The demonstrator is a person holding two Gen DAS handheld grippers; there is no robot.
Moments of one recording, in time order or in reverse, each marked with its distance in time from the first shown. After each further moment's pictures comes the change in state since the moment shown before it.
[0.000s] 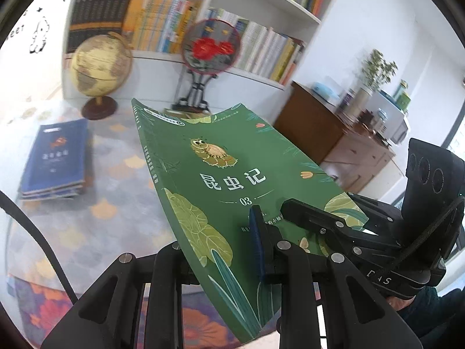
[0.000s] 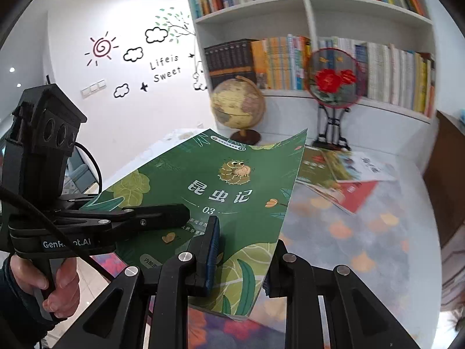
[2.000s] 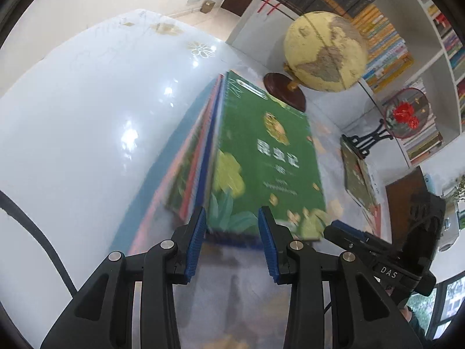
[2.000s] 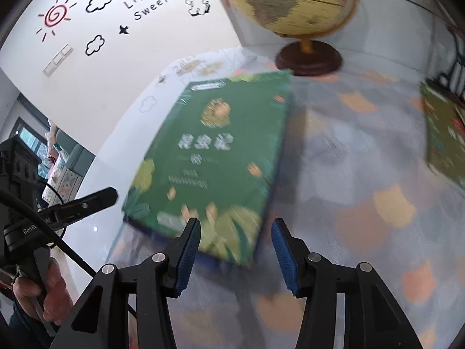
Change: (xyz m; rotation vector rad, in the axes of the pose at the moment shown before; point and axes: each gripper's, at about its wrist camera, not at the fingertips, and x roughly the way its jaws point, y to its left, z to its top) left arm 0.015 0.363 0.007 -0.506 0.072 0.240; right arm 0.367 0.071 0.067 0.173 0.409 0.125
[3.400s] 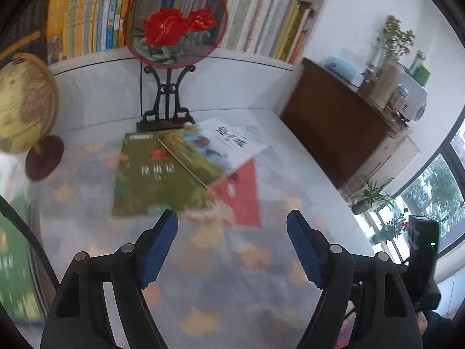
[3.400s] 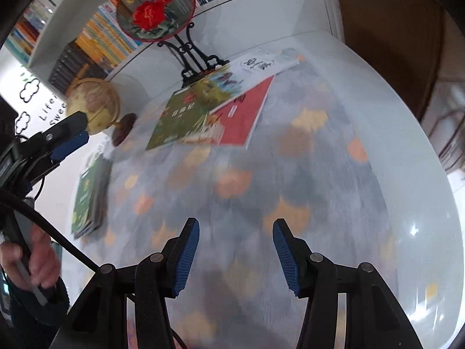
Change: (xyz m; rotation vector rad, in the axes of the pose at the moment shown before) left arm 0.105 -0.431 -0.052 0.678 0.056 -0.209; right arm -0.258 -0.285 -0.166 0.491 -0.200 -0.216
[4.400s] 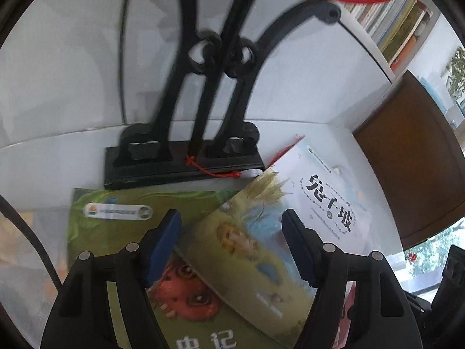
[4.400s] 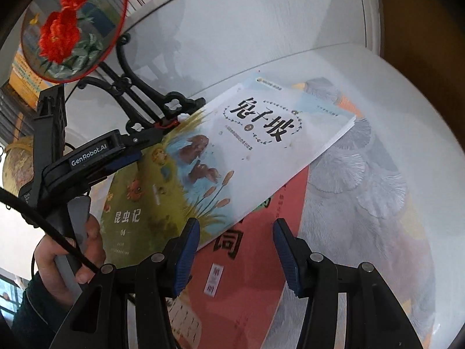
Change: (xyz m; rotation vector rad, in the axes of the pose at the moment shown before) left arm 0.256 0.113 0.105 -0.125 0.116 -0.032; right arm 0.168 -0.019 0.178 0.054 -0.066 -0.051
